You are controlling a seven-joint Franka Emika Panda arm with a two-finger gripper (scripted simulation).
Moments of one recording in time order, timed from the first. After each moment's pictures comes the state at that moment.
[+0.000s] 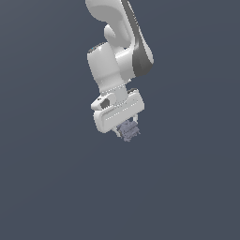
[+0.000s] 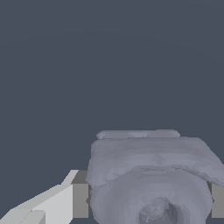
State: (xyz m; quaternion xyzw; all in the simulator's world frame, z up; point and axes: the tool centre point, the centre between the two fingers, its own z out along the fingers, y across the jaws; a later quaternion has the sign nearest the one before) arm 0.041 0.028 0.224 -0.89 -0.32 -0.30 0.08
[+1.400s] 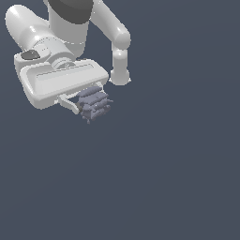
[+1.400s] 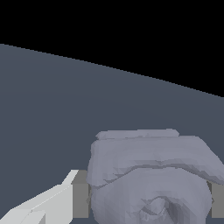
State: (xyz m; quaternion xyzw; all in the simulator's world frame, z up) arm 0.090 -0.069 0.404 -0.73 -0.42 -0.53 0.15
